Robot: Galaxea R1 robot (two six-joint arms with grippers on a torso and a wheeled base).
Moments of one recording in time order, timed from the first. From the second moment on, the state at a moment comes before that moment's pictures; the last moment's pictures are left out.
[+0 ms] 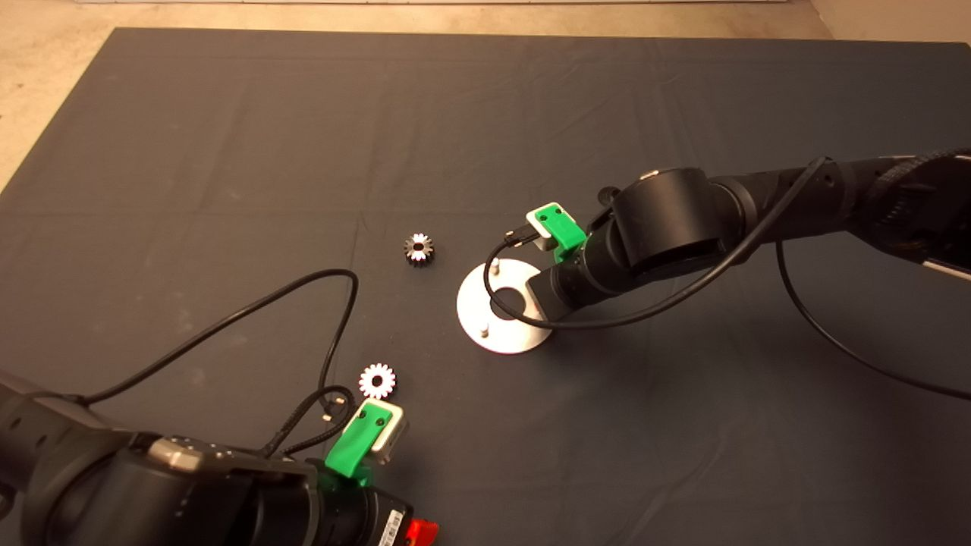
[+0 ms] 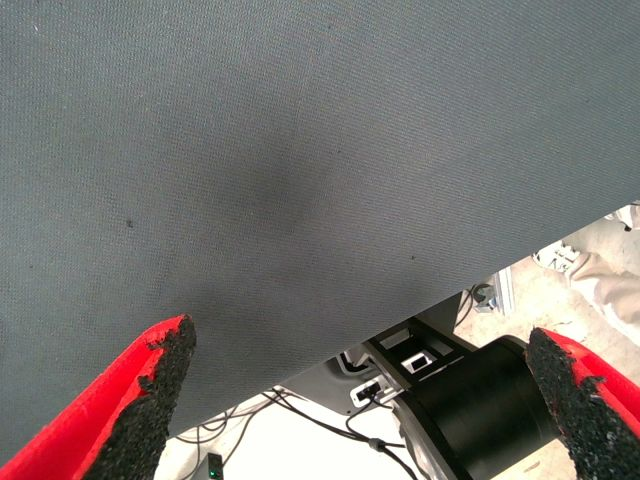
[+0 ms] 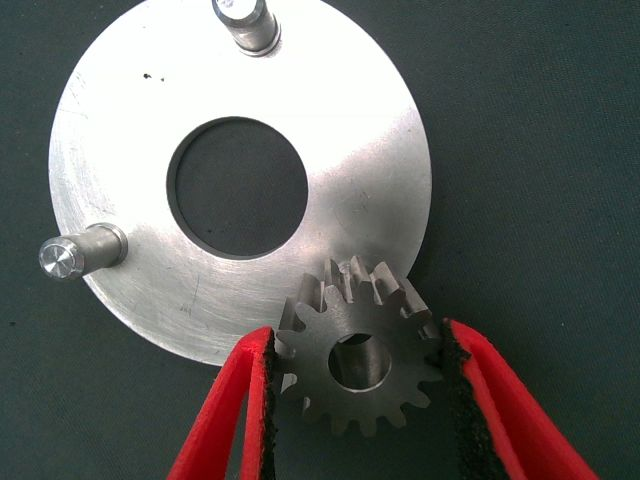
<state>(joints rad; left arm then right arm) 0.02 2.34 -0.33 0.81 1.53 -1.55 0.30 2.73 -0.96 -0.61 -1.54 1.31</state>
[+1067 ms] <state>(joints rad) 0.02 2.34 -0.33 0.81 1.53 -1.55 0.30 2.73 -0.97 -0.61 -1.54 1.28</state>
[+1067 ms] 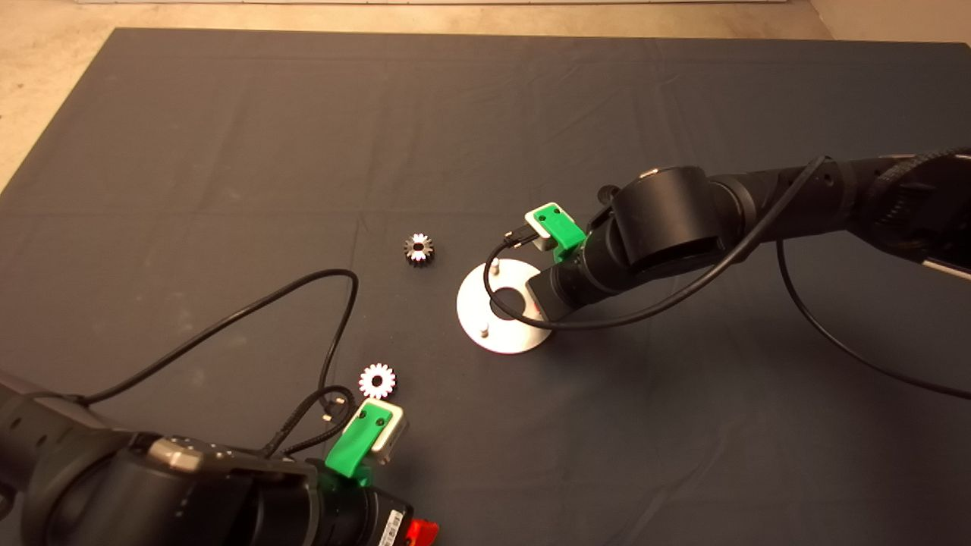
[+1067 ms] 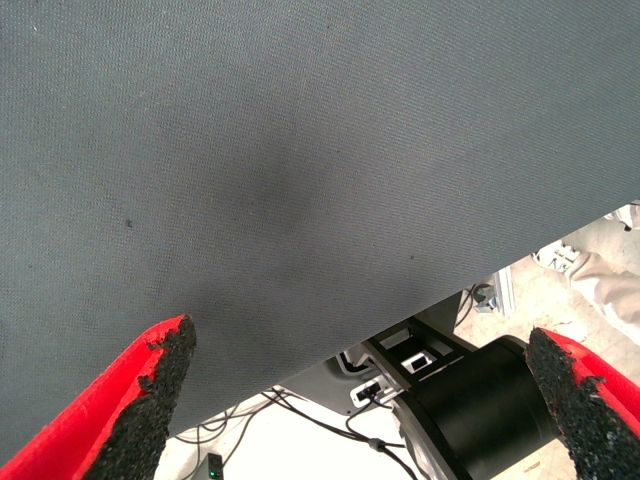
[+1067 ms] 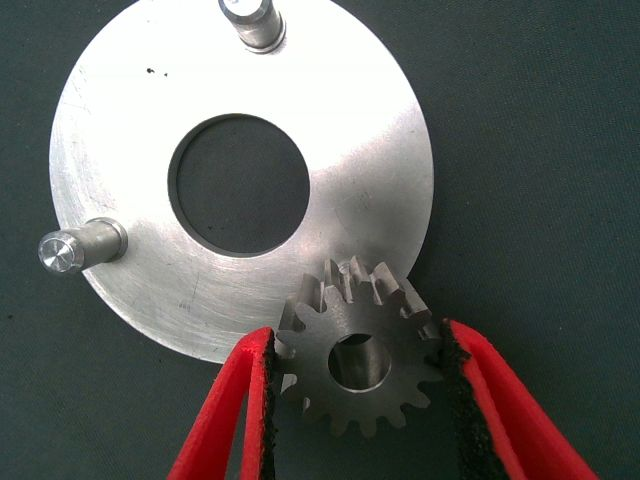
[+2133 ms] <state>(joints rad) 0.02 2.34 -0.33 0.81 1.53 -1.55 0.28 2.73 -1.01 -0.61 -1.52 1.24</state>
